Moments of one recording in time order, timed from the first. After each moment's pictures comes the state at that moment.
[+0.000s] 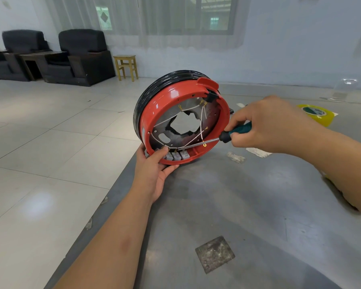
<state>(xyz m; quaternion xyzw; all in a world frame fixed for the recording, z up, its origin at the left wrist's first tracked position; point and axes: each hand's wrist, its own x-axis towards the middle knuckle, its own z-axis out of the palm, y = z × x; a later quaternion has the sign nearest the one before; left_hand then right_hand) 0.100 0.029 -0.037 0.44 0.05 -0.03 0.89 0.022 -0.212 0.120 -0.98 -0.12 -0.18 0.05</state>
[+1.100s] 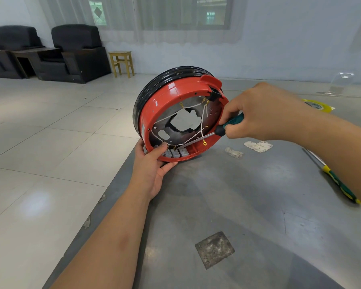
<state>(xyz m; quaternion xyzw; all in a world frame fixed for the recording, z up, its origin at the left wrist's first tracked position) 0.103 0.028 -0.038 0.46 0.06 -0.04 0.89 0.030 -0.204 0.130 -0.98 -0.14 -0.16 0.03</state>
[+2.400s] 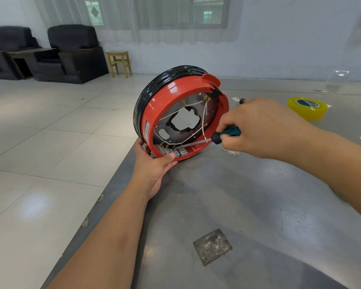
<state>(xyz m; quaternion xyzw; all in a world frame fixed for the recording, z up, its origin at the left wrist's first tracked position) 0.106 0.025 -0.050 0.52 0.02 -0.03 0.85 0.006 -0.196 0.111 -0.97 -0.16 -0.18 -0.02</state>
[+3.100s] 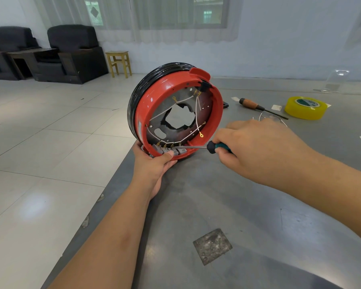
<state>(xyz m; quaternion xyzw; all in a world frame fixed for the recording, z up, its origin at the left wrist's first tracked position) 0.103 0.022 -0.047 0.52 0.03 0.00 0.85 -0.028 -0.173 0.095 -0.97 -0.14 -0.16 -0.11</state>
